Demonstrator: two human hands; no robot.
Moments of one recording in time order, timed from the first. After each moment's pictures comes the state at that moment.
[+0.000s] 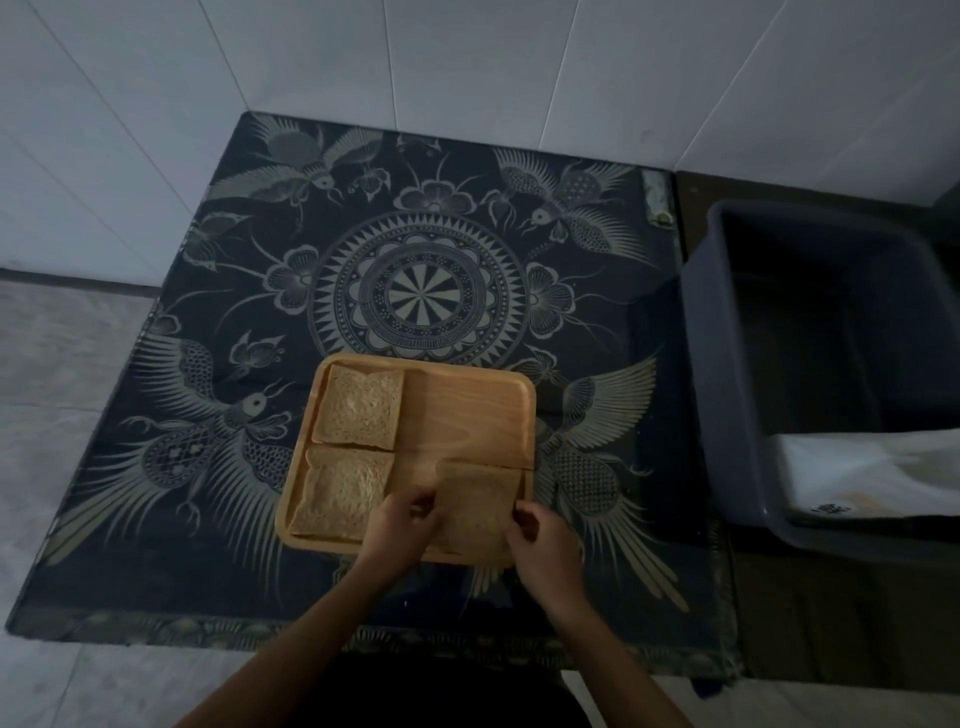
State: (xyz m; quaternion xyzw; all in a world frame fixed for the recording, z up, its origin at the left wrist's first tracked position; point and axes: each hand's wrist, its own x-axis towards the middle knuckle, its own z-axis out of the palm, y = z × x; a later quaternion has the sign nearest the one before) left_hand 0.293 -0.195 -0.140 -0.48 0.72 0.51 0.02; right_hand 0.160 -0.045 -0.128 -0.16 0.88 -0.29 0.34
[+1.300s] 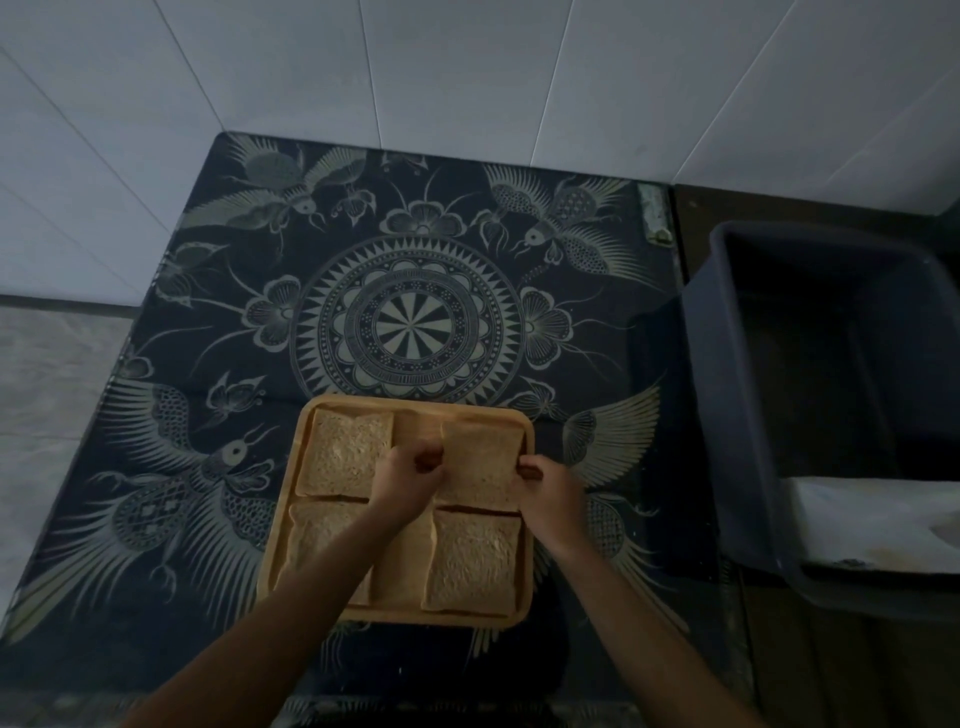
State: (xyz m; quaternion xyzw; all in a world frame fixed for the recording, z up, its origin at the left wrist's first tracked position) left_hand 0.207 -0.277 -0.147 -0.46 0.74 0.48 -0.01; right_hand 0.074 -0.123 -0.144 -0.20 0.89 -0.31 0.28
